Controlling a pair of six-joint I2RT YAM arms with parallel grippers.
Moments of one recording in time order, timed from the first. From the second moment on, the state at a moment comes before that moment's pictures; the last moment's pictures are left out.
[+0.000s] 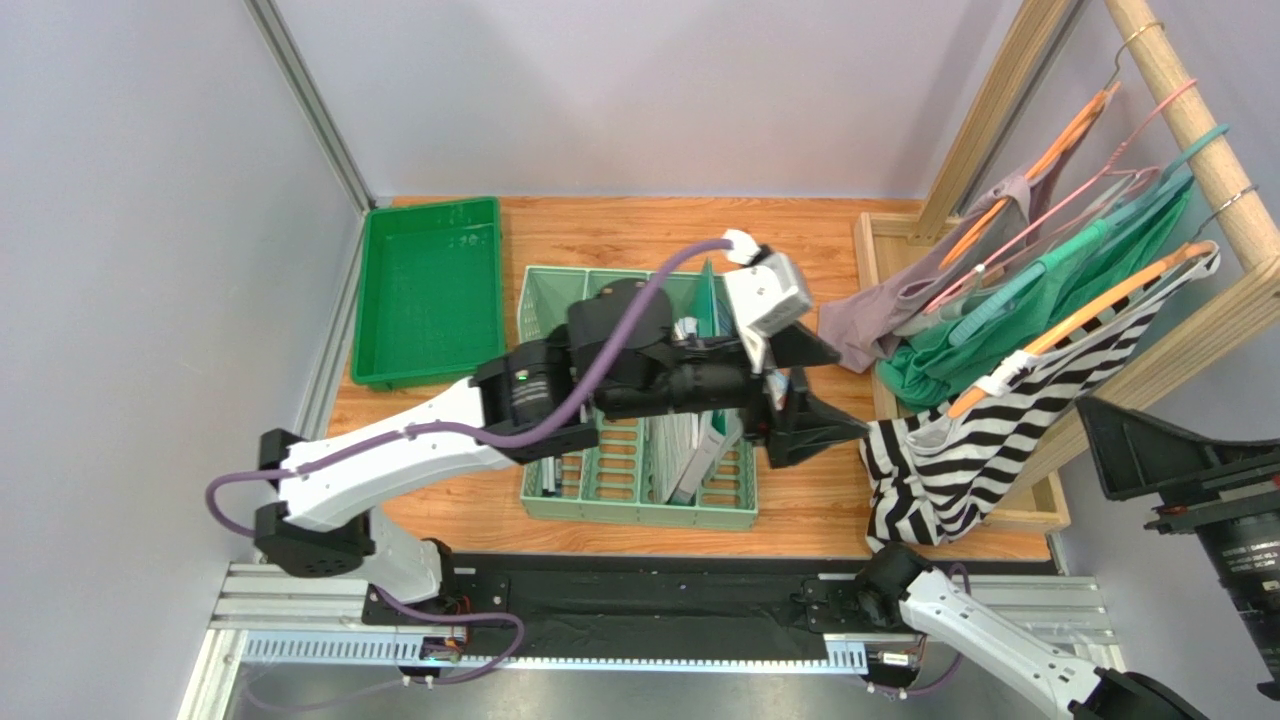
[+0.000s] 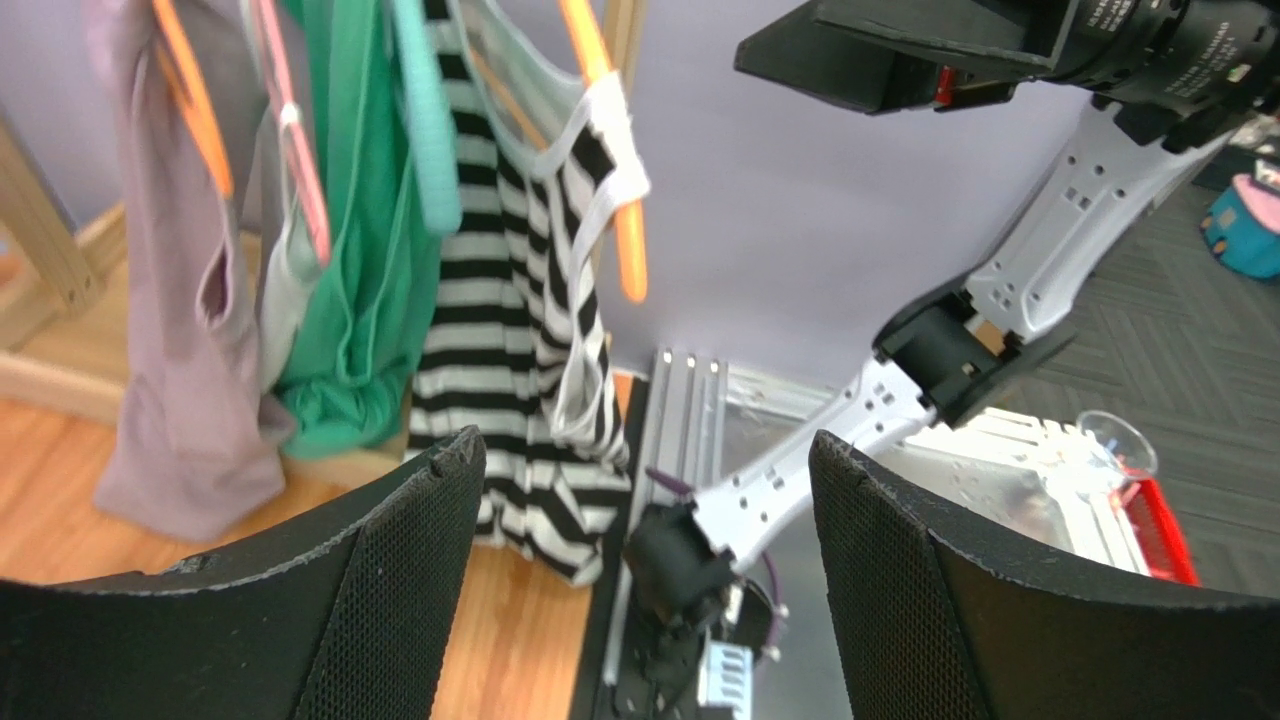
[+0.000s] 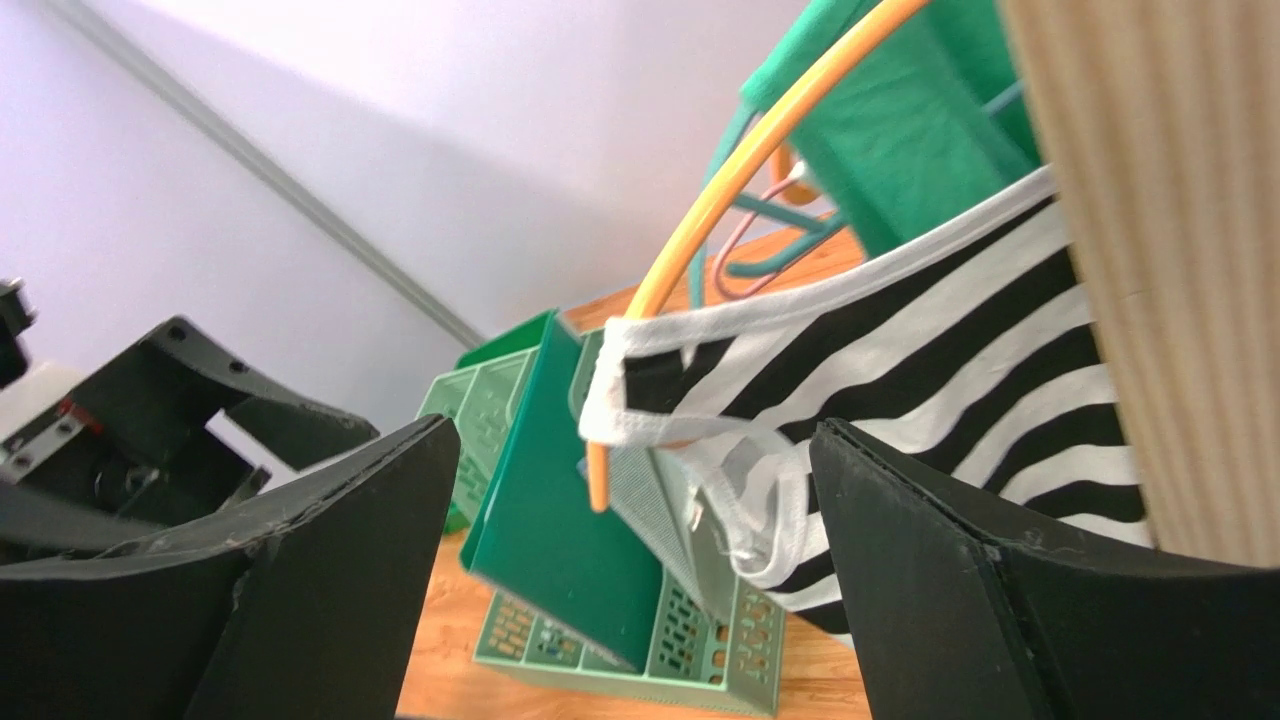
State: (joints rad) left arm -1.32 1.44 1.77 -0.29 0.14 -0.22; right arm 0.71 0.55 1.94 -1.31 0.53 0.57
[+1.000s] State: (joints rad) left arm -1.38 2.09 2.42 -0.14 0.07 -0.06; right arm 0.71 0.68 2.10 -1.31 0.80 0.57
